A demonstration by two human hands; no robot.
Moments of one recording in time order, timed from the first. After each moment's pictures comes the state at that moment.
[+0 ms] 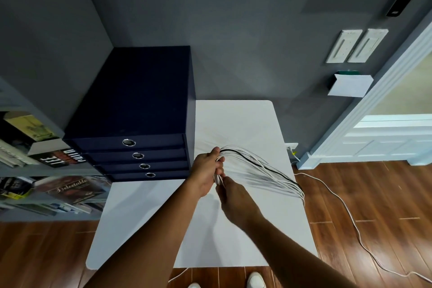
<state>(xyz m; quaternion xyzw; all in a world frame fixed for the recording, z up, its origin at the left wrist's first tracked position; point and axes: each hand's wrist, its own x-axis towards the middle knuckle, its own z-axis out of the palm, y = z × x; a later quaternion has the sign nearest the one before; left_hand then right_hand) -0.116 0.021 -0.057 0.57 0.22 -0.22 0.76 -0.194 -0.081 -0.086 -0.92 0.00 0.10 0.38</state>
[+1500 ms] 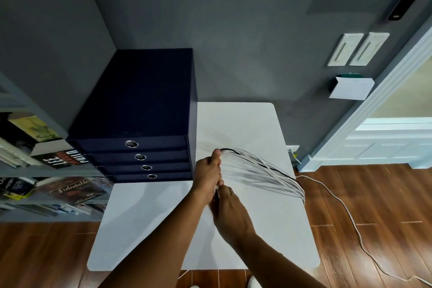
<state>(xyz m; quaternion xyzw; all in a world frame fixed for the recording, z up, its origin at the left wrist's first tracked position) -0.129 0.017 -0.061 0.64 0.22 -0.14 0.72 -0.218 -0.059 -0.093 -0.94 -0.03 0.07 0.33</state>
